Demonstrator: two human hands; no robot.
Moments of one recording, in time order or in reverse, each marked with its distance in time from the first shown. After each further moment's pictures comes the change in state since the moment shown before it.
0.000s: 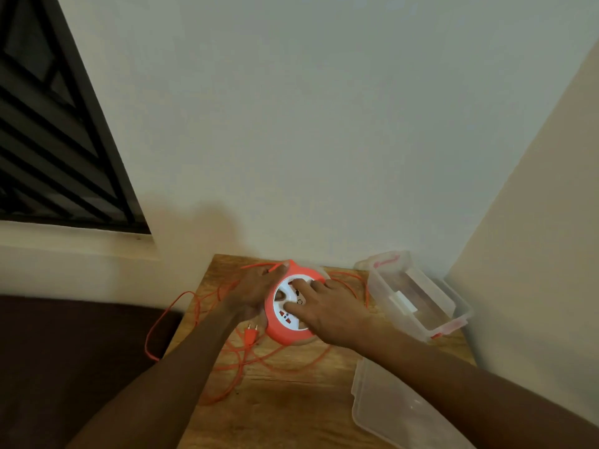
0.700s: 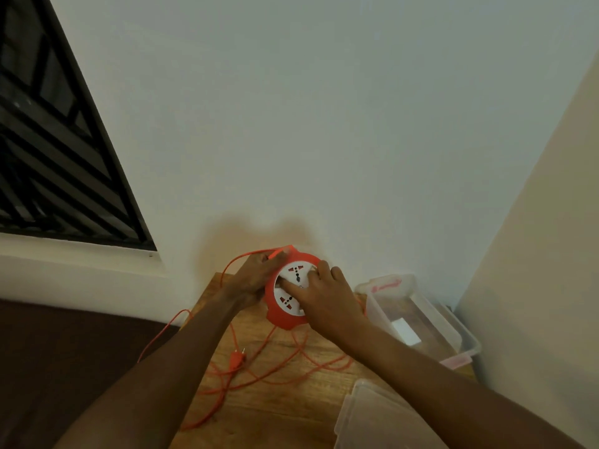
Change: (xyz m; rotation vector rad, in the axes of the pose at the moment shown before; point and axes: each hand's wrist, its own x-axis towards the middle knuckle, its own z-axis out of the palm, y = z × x) left_hand 0.038 0.058 0.051 0.093 0.121 0.144; right_hand -0.002 0.065 -0.010 0.001 0.115 0.231
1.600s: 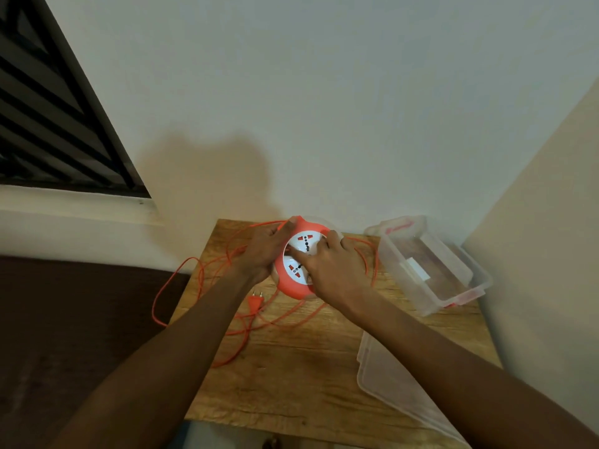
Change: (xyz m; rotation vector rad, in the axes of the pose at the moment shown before) left_hand -0.013 -0.060 -0.032 -0.052 0.036 -0.109; right_hand 0.007 -0.065 0.014 0.040 -0.207 0.152
